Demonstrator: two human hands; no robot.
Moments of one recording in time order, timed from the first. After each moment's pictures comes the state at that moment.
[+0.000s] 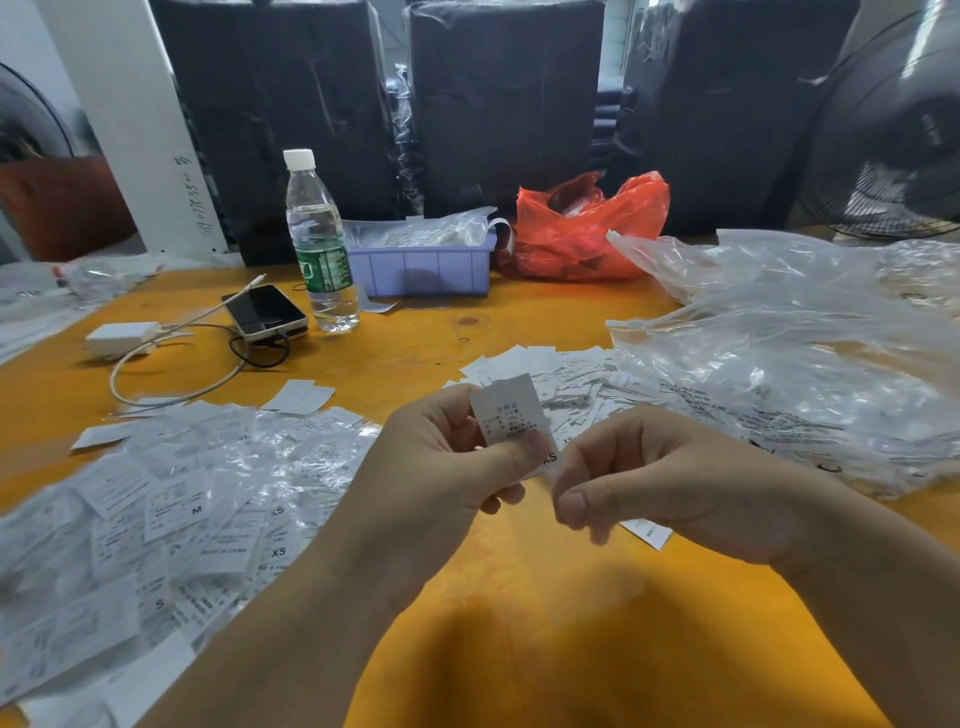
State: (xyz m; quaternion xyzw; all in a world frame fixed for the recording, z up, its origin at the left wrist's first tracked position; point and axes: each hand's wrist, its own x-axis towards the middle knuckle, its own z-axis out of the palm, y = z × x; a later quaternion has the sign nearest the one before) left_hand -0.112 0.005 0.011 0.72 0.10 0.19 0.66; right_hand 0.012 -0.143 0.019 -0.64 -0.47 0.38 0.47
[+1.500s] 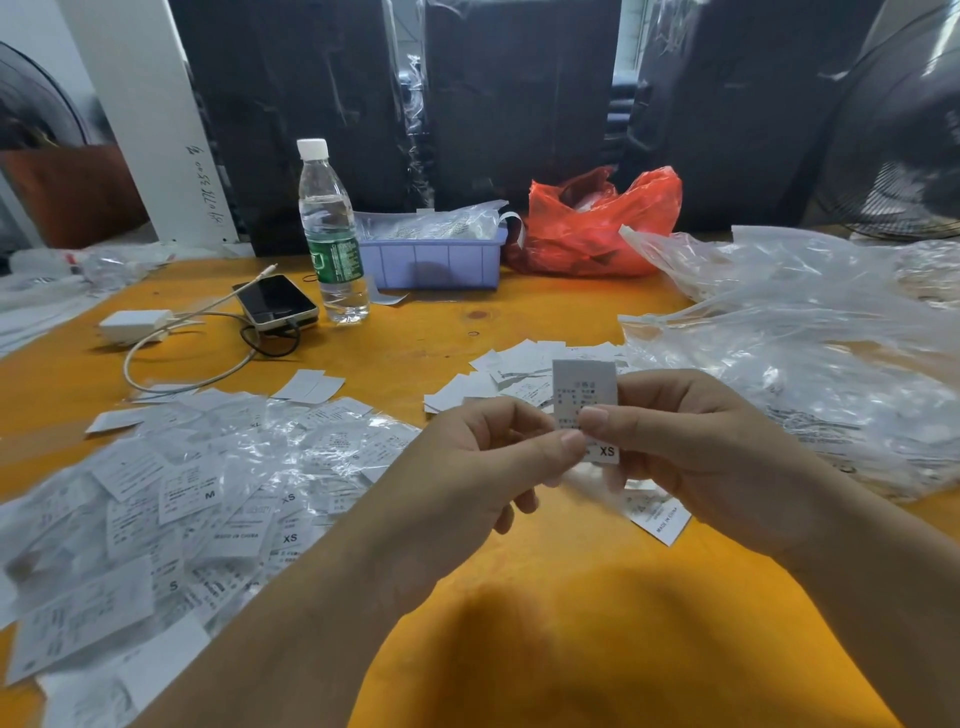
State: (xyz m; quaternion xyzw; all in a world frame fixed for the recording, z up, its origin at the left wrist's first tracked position) left_hand -0.110 0.003 0.009 0.74 0.09 0.10 0.66; right_hand 0.015 -0.141 0.015 -0.61 -0.43 0.30 0.60
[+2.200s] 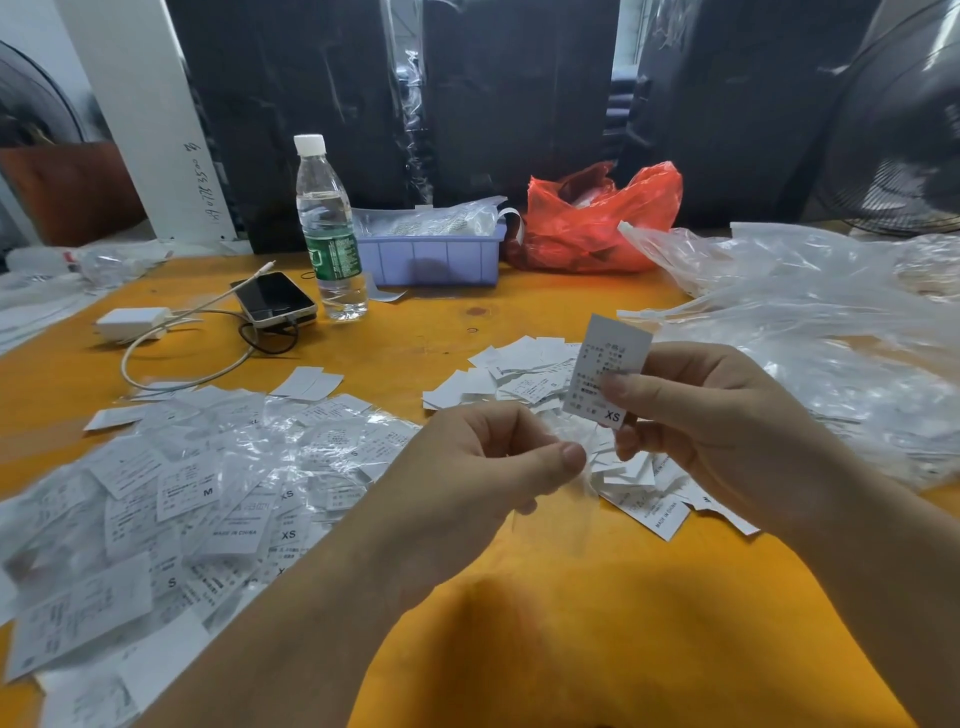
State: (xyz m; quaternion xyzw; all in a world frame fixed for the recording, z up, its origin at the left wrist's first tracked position) left_hand -0.110 0.004 0.007 0.75 0.08 0.11 0.64; right_hand 0.022 -0.146 0.019 -0.61 -0.41 0.24 0.63
